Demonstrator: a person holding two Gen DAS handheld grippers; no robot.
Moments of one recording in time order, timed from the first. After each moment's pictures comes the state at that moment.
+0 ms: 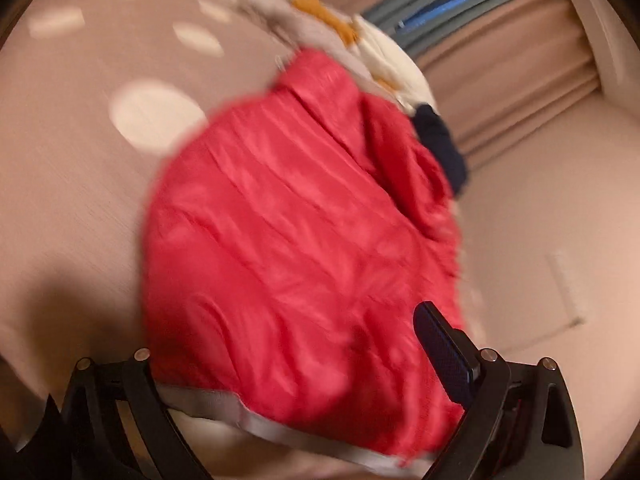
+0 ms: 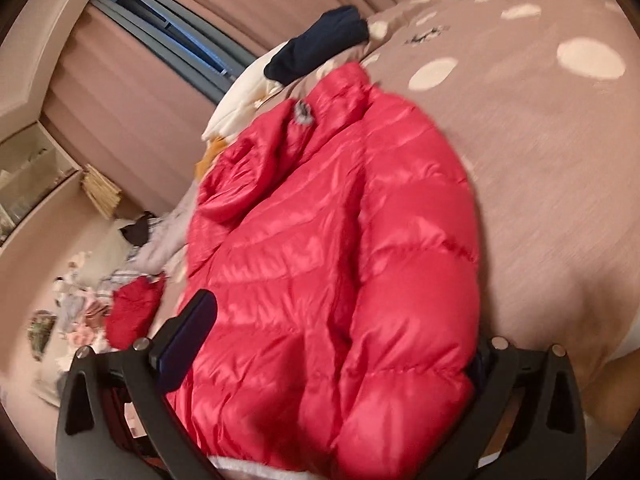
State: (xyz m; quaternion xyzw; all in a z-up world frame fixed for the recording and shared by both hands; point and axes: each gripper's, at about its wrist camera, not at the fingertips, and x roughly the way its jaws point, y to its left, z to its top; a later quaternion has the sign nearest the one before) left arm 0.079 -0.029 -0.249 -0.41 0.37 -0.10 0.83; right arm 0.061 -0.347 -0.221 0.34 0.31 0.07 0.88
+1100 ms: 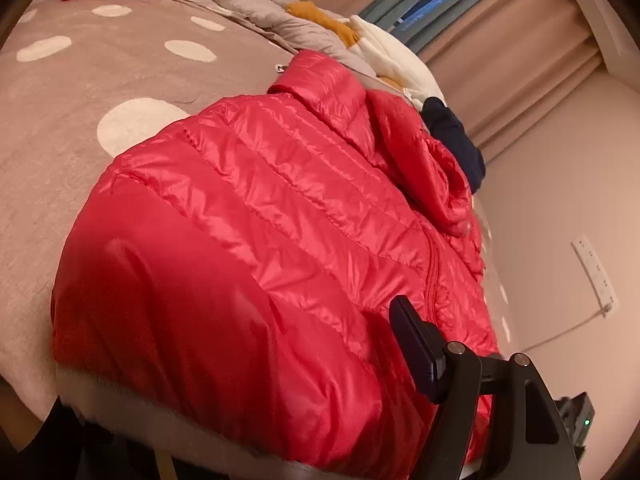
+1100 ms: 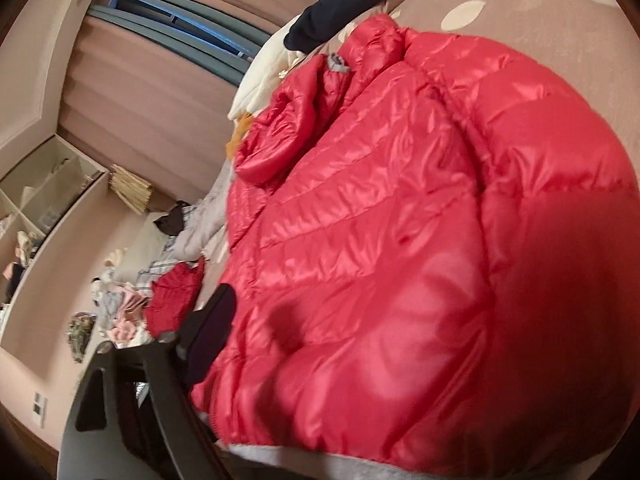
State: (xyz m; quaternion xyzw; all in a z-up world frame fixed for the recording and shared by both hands) left arm 0.093 -0.043 -0.254 -0.35 0.36 -0.06 0.86; right arm 0.053 -0.315 -0.229 0.38 0.33 0.12 0.85
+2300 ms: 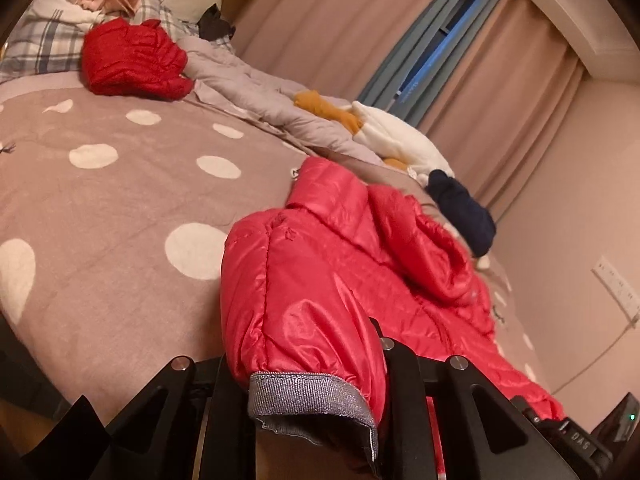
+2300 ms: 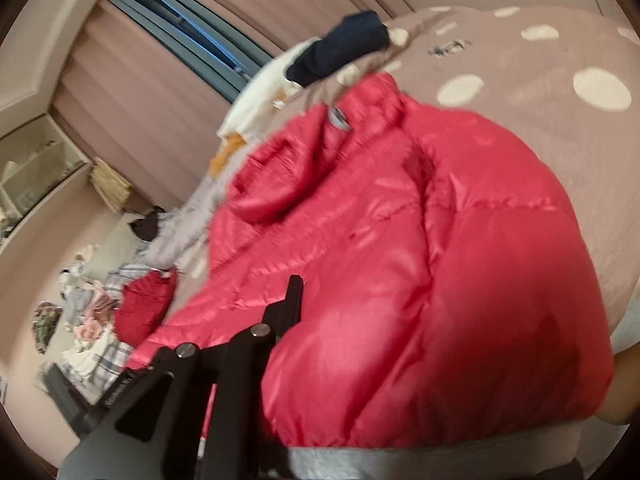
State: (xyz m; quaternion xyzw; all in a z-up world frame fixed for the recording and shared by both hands) left arm 0.040 -0.027 -0.196 -0.30 0.24 0.03 0.92; right arm 0.037 -0.330 -0.177 0.32 0.30 0.08 0.90
